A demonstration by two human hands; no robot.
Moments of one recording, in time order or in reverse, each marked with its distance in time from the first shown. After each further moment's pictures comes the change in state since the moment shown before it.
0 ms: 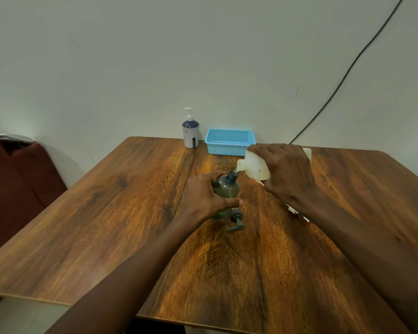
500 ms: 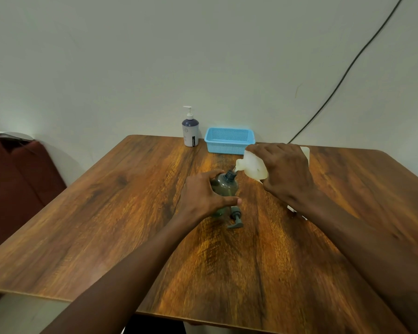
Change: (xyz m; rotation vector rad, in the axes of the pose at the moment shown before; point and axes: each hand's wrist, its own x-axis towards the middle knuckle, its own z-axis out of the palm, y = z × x) left_hand -0.002 0.002 -0.002 -0.007 0.009 0.008; right_hand -0.001 -0.003 -0.002 -0.013 -0.042 0.005
